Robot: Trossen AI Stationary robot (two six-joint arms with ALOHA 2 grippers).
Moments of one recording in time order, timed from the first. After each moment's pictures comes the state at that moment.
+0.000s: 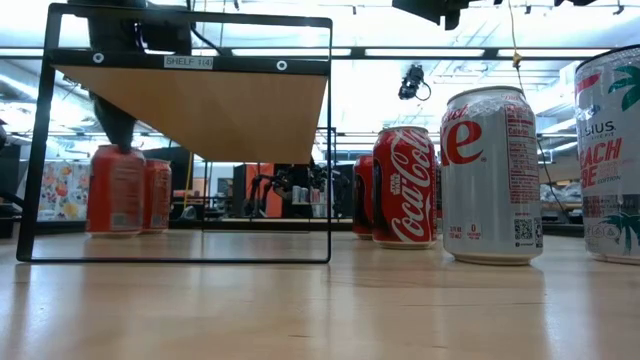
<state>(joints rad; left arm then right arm) 0.42 1.07 0.84 -1.18 0.00 -0.10 0.00 1.00 0.72 0.38 0.29 -0.13</state>
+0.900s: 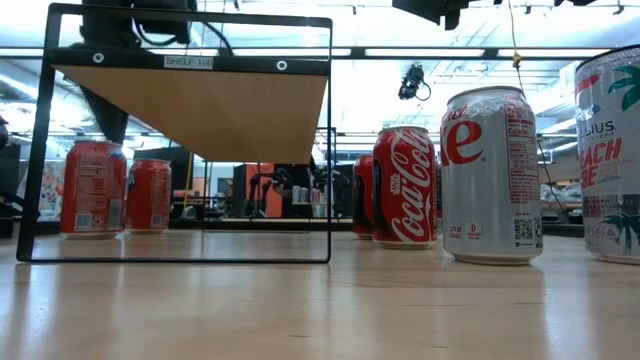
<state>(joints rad) 0.30 1.06 0.93 -1.29 -0.11 -0.20 0.00 1.00 0.72 0.38 0.29 -0.13</state>
